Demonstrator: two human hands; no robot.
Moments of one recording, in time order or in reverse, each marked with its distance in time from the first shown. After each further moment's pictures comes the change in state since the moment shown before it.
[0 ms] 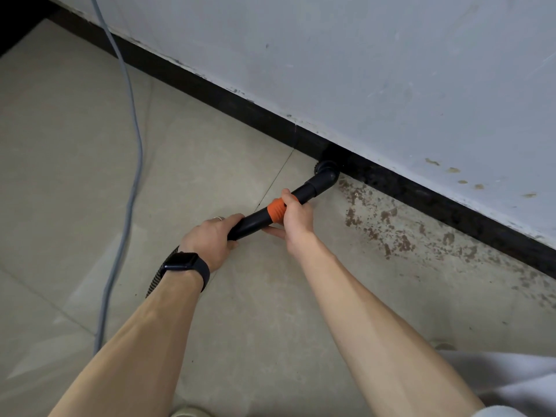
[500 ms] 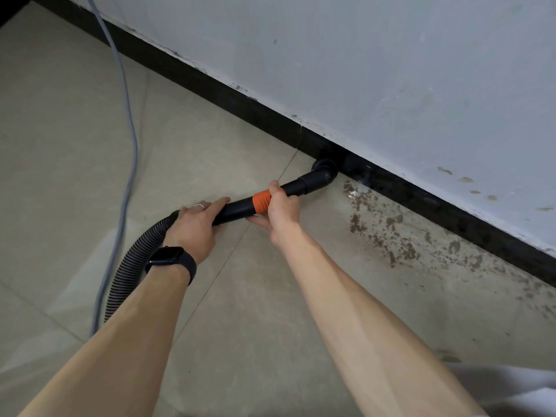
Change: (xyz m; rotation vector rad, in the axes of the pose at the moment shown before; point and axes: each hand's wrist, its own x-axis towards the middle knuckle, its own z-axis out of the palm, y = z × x) left_hand 0.031 -0.037 0.000 -0.065 0.136 -0.007; right_hand 0.019 -0.004 0.045 0.027 0.008 0.041
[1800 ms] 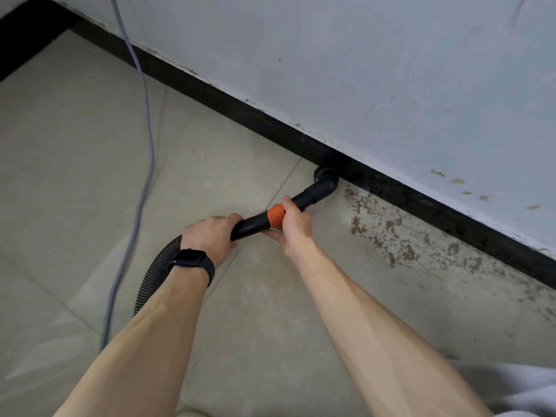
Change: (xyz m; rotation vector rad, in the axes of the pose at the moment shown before) left_hand -0.030 0.039 -0.021 0.282 -0.066 -0.029; right_hand -0.020 0.009 -0.030 0.016 -0.009 -0.009
